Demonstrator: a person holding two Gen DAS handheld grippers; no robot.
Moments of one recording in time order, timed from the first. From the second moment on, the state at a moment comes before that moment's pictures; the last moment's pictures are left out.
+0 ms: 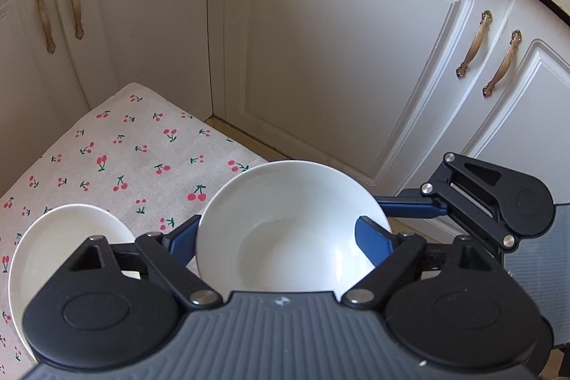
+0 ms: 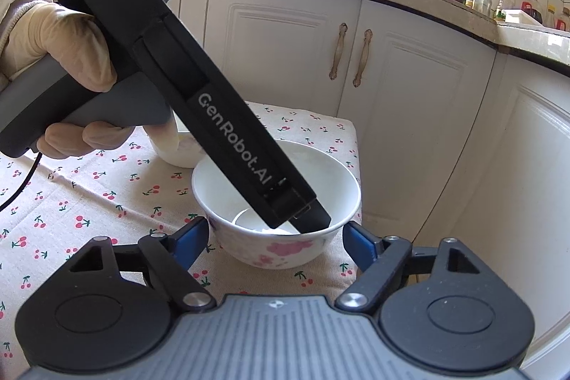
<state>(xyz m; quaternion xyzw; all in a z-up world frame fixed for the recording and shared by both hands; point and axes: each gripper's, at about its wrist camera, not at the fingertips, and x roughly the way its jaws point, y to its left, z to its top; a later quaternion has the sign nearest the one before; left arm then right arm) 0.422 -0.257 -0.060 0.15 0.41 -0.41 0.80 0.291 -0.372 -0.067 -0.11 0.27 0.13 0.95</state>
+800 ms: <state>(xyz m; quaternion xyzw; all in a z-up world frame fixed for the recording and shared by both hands) 0.423 -0.255 -0.059 0.15 0.42 -0.42 0.79 0.301 -0.367 -0.051 -0.10 0.29 0.13 0.94</state>
